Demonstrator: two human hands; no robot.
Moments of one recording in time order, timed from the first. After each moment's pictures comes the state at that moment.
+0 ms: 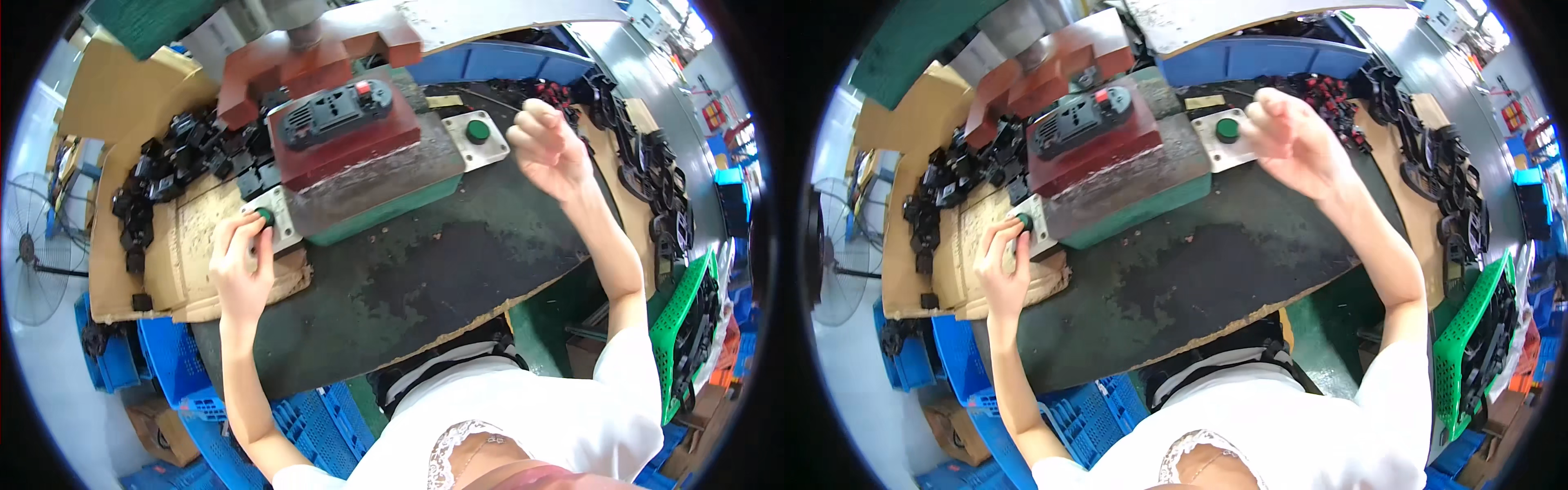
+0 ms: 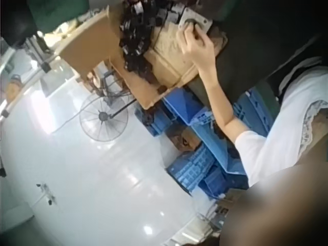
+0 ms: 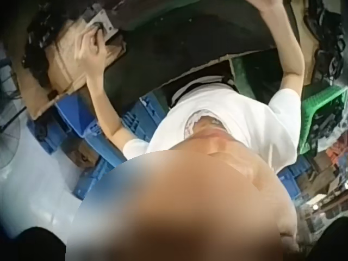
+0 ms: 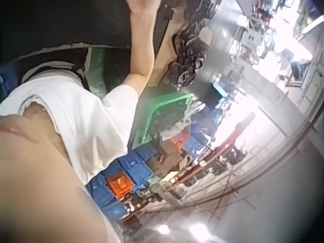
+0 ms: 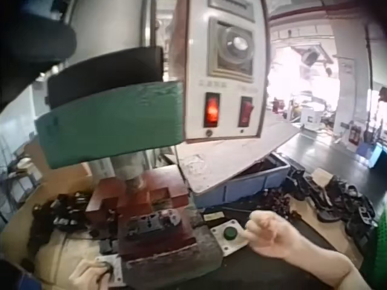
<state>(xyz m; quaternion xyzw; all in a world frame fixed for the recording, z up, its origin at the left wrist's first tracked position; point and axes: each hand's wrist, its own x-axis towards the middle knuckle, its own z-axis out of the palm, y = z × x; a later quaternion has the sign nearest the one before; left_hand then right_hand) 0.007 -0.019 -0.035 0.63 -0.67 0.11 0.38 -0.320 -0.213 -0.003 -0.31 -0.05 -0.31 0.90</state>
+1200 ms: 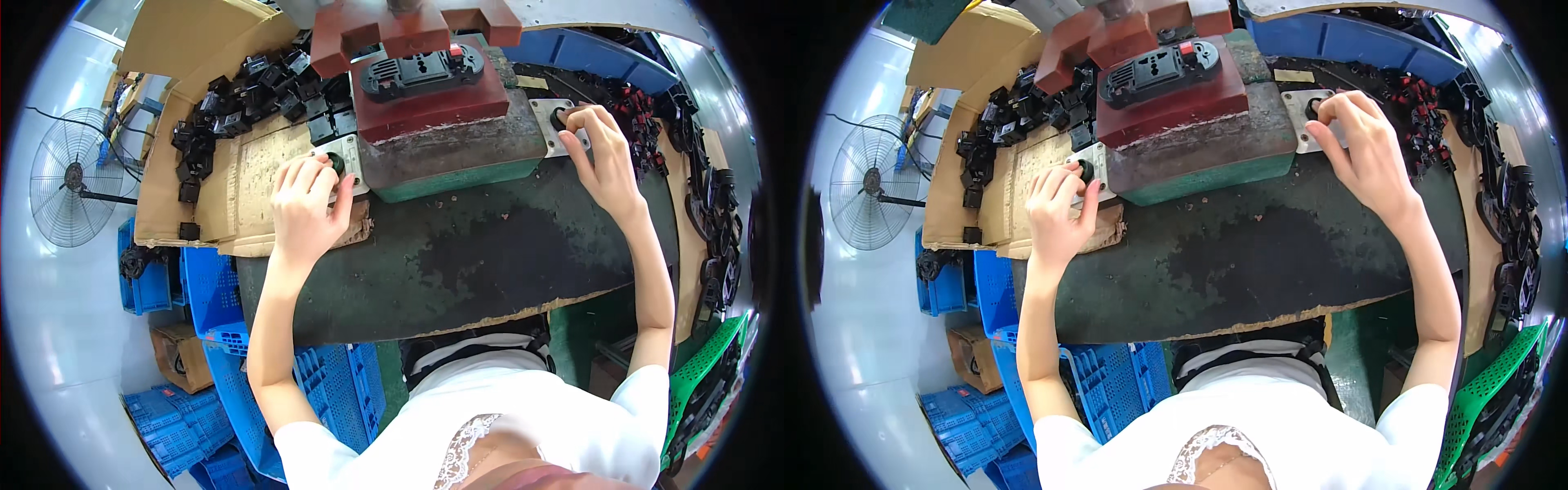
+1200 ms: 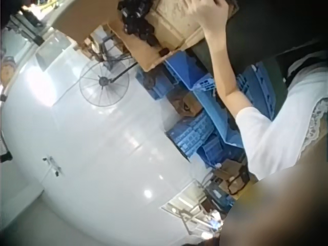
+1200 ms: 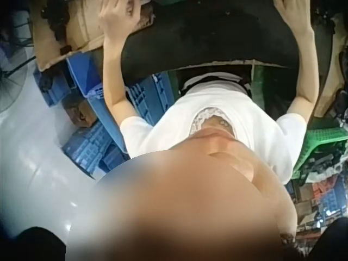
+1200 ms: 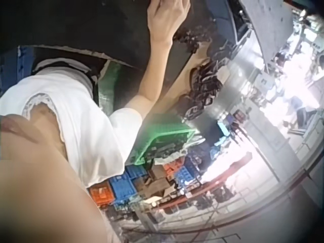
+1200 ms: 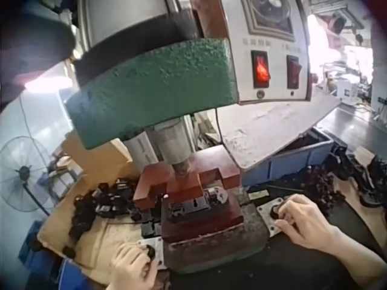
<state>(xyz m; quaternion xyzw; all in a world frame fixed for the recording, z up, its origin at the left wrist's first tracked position) 0.008 -0.023 -0.037 0.63 -0.71 0.20 0.26 -0.310 -0.211 -0.028 -0.91 0.23 -0.33 0.09</state>
